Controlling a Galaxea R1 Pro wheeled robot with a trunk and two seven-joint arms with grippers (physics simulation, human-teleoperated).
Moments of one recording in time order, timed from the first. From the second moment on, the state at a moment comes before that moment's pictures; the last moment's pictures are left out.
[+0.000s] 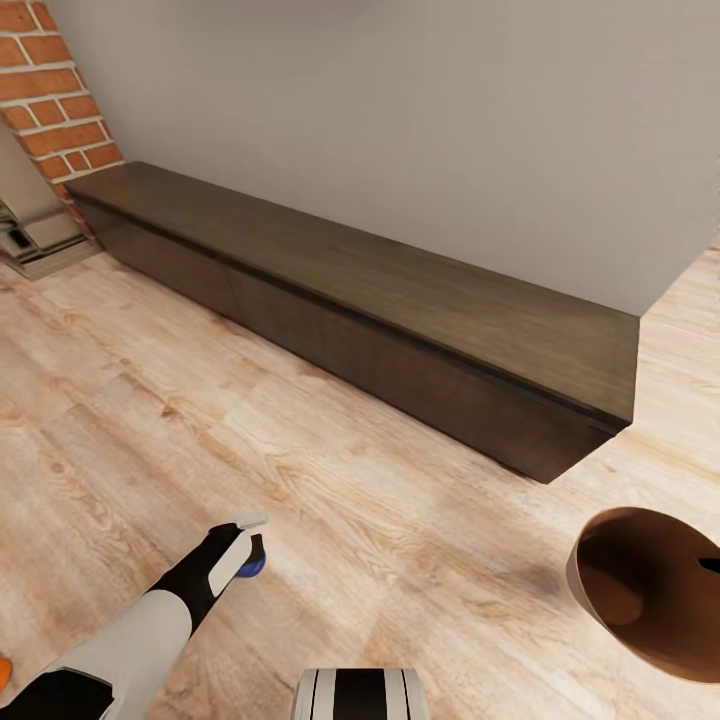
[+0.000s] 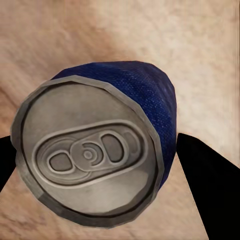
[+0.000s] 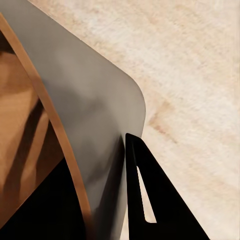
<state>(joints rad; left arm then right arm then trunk) -0.76 0.02 -0.25 -0.47 0.59 0.47 0.45 -0.35 -0.73 -0.42 -1.08 0.18 0.71 0.99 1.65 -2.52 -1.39</state>
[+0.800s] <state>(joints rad) -0.47 -0.01 -0.24 -1.30 0.61 0.73 0.66 -0.36 -0.56 -0.37 -1.22 0.29 0.87 0.95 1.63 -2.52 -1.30</state>
